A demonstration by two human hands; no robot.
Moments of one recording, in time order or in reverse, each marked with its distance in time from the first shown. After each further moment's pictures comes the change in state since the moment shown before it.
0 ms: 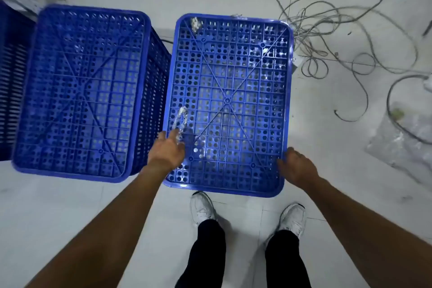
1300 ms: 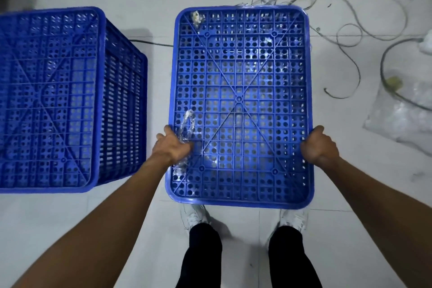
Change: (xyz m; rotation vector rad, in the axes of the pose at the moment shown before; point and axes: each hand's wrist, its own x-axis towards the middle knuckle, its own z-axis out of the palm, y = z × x) left_hand 0.006 0.078 0.073 -0.138 -0.078 -0.131; right_hand 0.036 0.107 0.000 0.183 0.212 0.311
